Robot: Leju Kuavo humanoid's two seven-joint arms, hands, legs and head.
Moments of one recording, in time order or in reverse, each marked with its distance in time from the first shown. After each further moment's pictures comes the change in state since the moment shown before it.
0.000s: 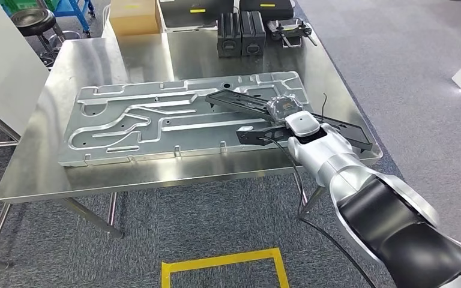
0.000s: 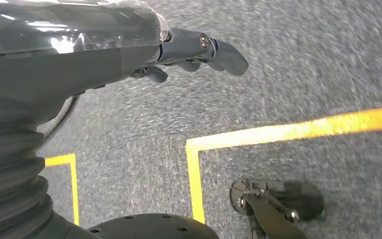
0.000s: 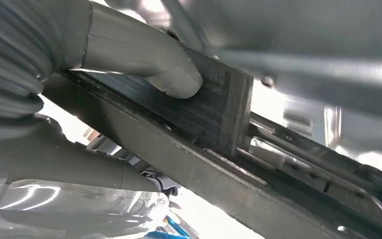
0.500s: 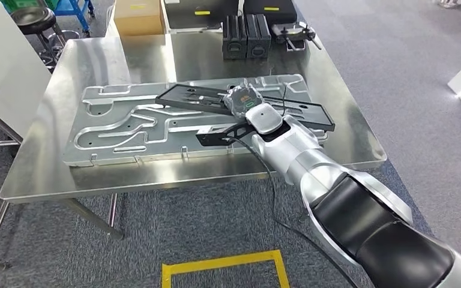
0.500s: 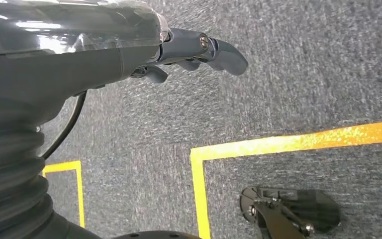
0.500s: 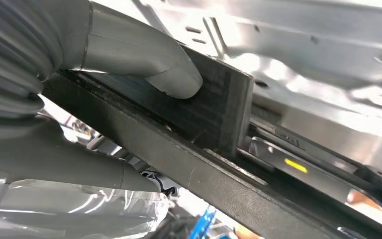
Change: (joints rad) left arm 0.000 0.005 -0.002 0.000 -0.023 -0.007 0.026; right arm -0.048 0.158 0.002 -0.021 0.101 -0.014 -0.019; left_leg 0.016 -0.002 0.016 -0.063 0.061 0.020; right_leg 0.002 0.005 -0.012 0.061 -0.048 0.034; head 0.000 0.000
